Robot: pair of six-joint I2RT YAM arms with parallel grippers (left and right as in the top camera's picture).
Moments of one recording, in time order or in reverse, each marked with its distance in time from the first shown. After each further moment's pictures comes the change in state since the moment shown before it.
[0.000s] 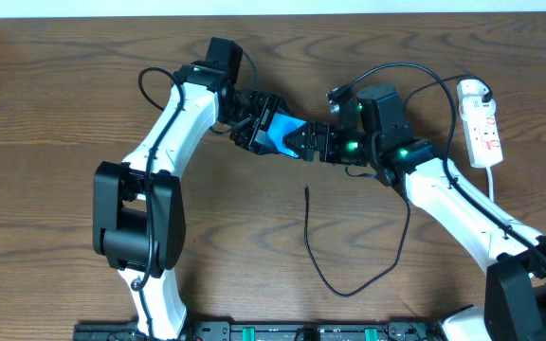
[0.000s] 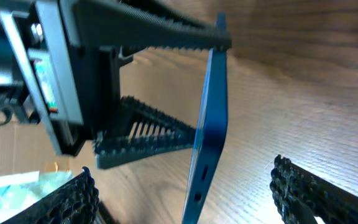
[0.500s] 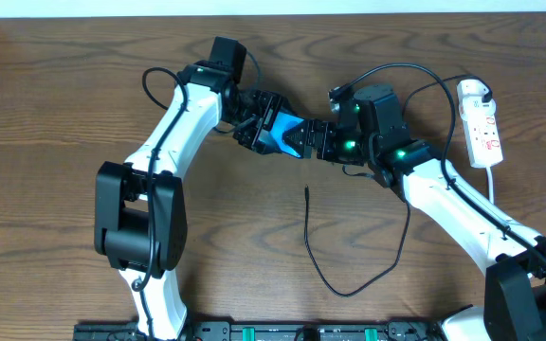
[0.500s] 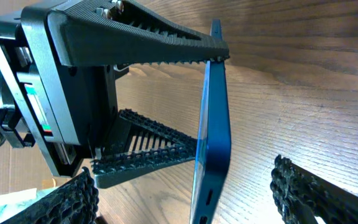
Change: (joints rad) left arm -0.014 0.000 0.000 0.018 0.000 -0.003; right arm 0.015 0.000 0.000 0.012 0.048 0.048
